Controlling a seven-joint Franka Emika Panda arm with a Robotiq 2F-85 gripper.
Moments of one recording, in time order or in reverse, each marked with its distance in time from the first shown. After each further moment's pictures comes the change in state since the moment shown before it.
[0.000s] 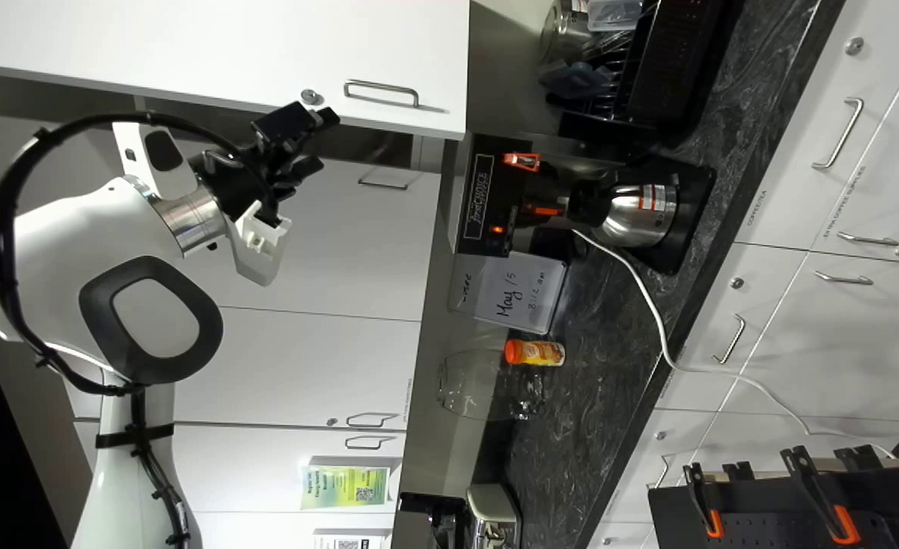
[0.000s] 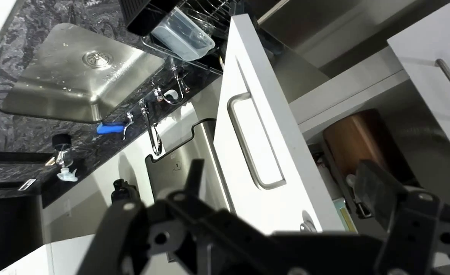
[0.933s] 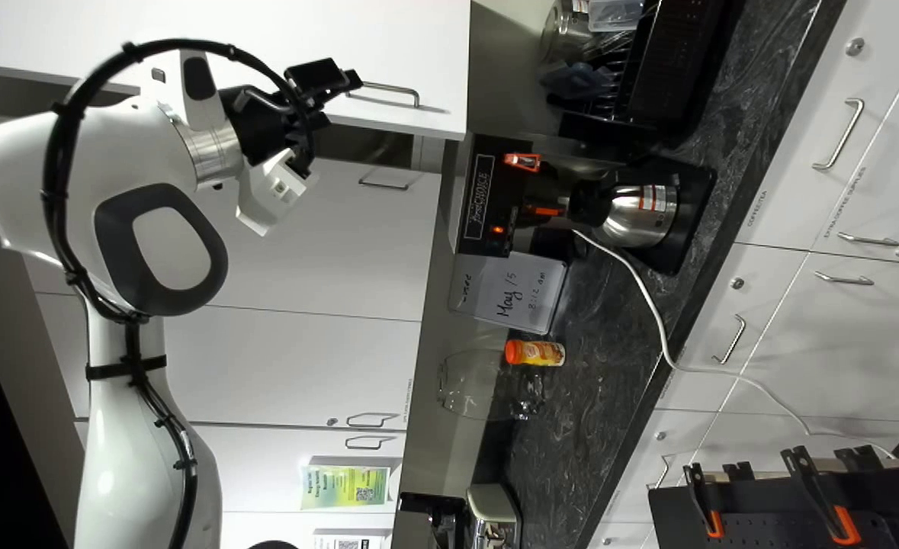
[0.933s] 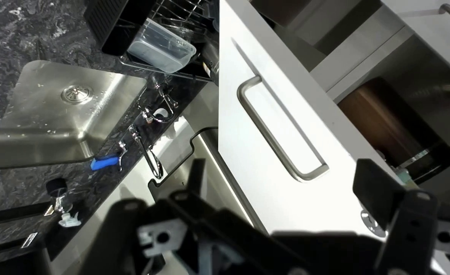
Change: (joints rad) arm -0.114 0.236 -0.019 0.206 0.283 -0.164 0.000
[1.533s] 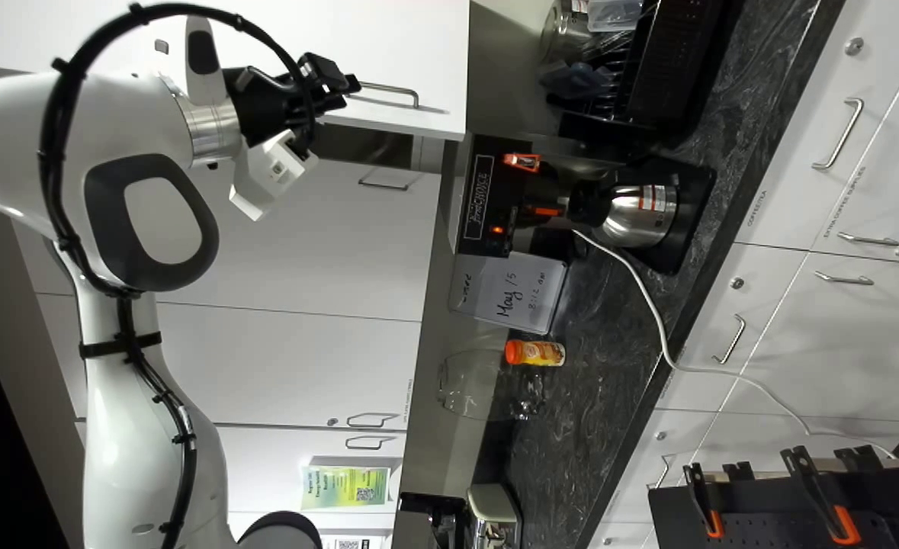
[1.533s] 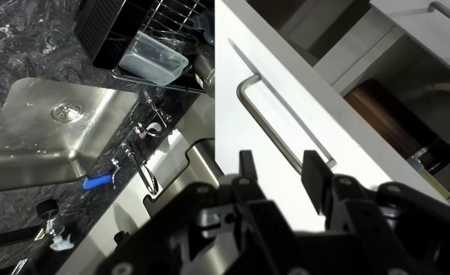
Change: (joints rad) arm -0.118 0.097 0.059 0.114 0.083 -0.125 0.000
